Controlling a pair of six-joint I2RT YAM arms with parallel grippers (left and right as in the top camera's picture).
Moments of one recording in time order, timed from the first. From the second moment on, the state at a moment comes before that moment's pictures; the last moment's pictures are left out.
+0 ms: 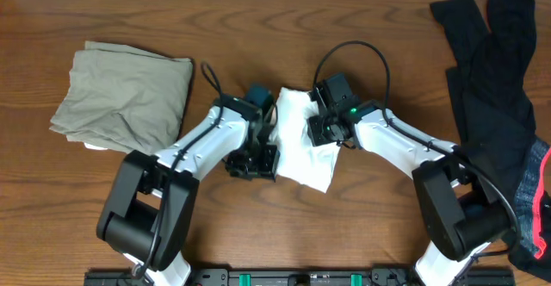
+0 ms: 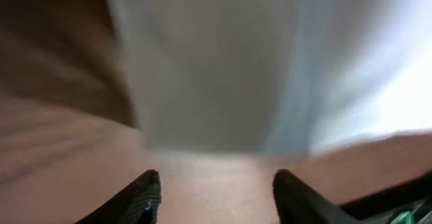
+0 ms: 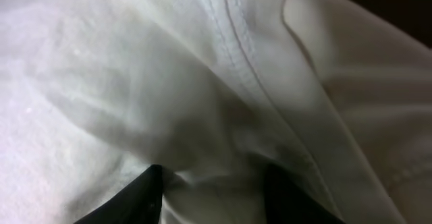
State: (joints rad) left arm -0.49 1.81 1.12 -1.02 0.33 -0.27; right arm 0.48 1.87 1.08 -0.38 -0.08 0.23
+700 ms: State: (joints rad) left arm -0.51 1.71 1.10 -1.09 0.16 -0.27; right arm 0.48 1.64 1.07 -0.62 0.05 0.06
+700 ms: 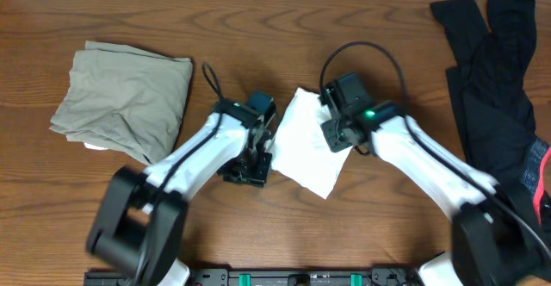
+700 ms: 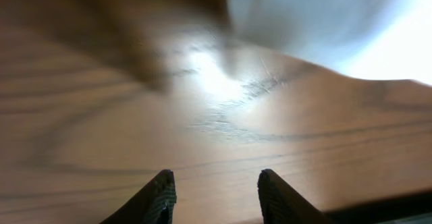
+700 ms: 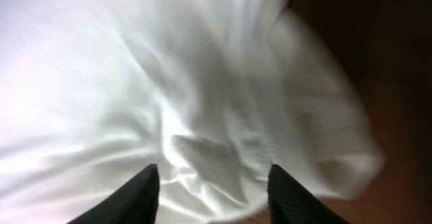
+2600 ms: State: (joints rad) left arm -0.32 1.99 1.13 -0.45 0.82 -0.02; right arm 0.48 1.85 1.09 -0.58 0.01 0.21
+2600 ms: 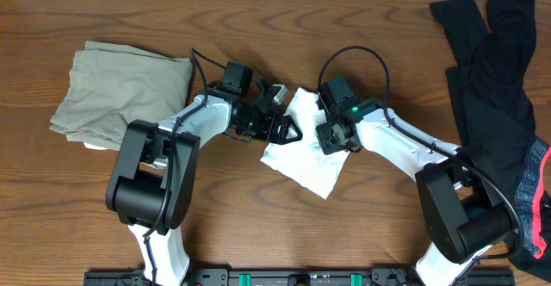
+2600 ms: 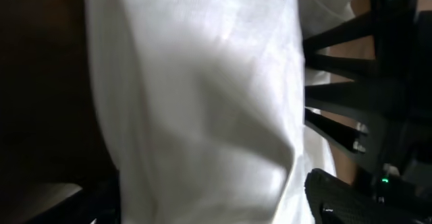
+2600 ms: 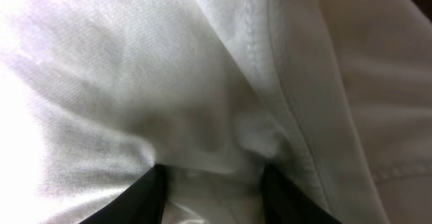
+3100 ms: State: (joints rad) left arm -0.37 2.02 1.14 -0.53 0.74 -0.04; right arm 0.48 1.85 1.10 -0.62 -0.01 0.22
